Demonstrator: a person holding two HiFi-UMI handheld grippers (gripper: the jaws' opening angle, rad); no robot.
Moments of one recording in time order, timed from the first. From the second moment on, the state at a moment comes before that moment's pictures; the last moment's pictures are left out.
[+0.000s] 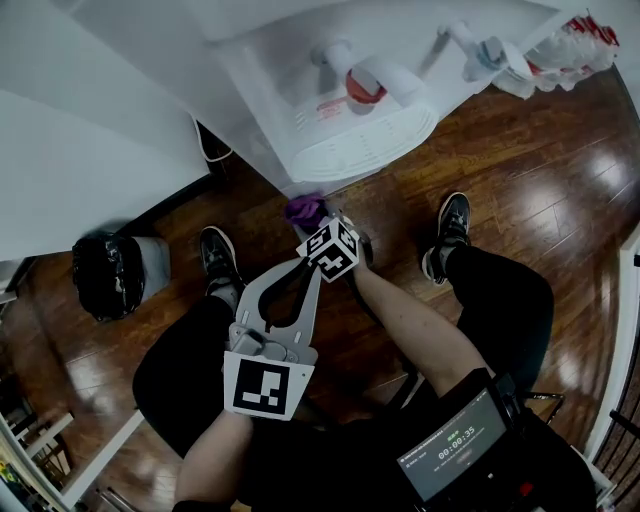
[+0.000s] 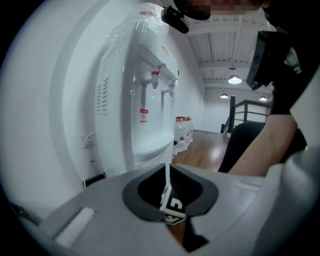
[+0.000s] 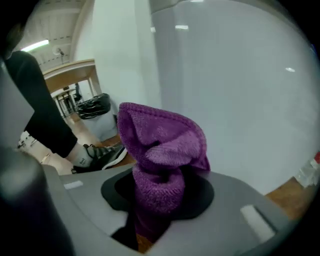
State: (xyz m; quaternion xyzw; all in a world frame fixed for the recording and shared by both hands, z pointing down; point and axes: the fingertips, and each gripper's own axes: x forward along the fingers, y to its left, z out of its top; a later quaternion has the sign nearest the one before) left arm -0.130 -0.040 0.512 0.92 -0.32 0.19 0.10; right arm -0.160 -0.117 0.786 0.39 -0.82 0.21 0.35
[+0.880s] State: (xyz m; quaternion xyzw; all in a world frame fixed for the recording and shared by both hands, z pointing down) left arm -0.120 -0.029 0.536 0.92 -0.31 0.21 0.15; right arm 0.081 -0.159 0.877 0.57 -0.65 0.28 0.42
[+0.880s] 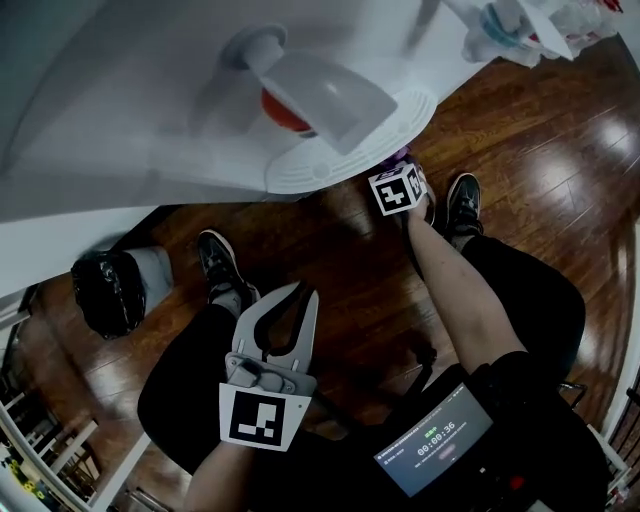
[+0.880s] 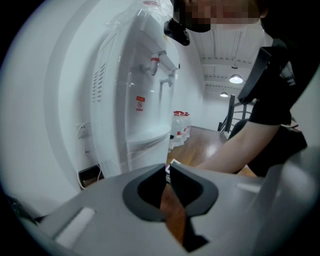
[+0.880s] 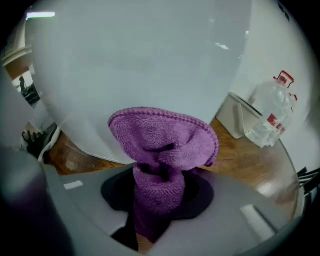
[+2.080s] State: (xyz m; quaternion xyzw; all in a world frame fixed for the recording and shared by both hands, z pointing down) left arm -0.116 -0.048 0.560 0.90 -0.33 0.24 0.17; right arm 0.098 -0.160 0.935 0.51 -0.68 0.29 0.44
